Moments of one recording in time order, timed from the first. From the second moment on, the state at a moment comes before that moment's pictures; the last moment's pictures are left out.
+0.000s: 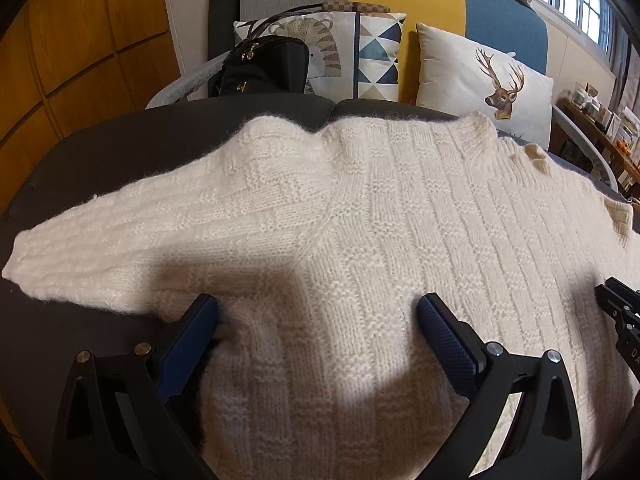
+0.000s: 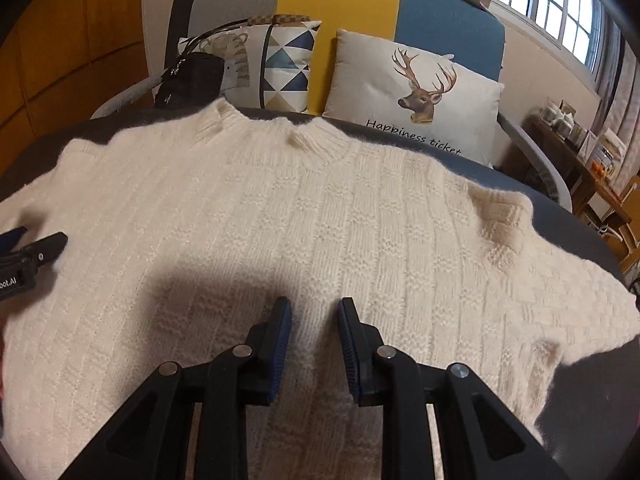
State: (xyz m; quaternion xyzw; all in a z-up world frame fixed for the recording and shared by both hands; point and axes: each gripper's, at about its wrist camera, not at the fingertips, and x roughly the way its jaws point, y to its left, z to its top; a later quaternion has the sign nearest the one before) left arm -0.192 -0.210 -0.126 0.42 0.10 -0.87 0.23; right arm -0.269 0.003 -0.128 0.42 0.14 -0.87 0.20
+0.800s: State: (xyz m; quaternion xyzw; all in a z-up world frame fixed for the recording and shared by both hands) left arm -0.221 -0.131 -0.140 0.44 0.05 -0.87 0.20; right arm -0.322 0.075 -0.123 0.47 0.08 -0.87 0.15
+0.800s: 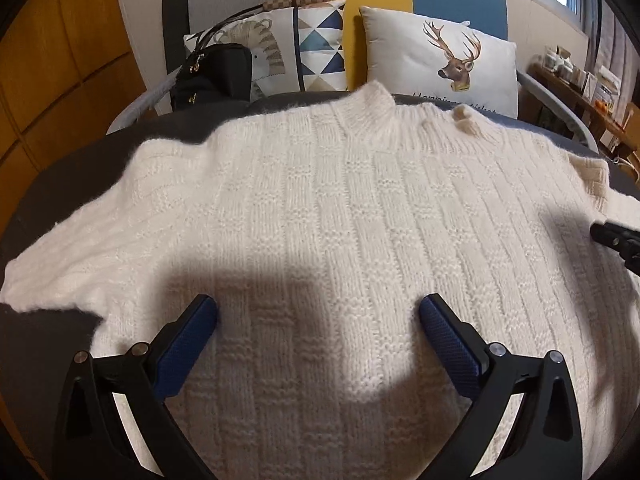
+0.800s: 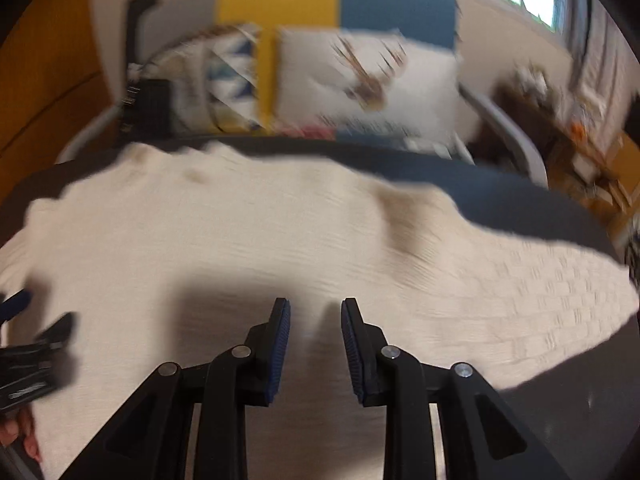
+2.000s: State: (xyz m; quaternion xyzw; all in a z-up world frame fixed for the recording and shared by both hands) left arm -0.264 -0.068 -0.134 0.44 0.01 -0.89 0.13; right arm -0.390 0.515 -0.142 0.47 -0.37 -0.80 -0.07
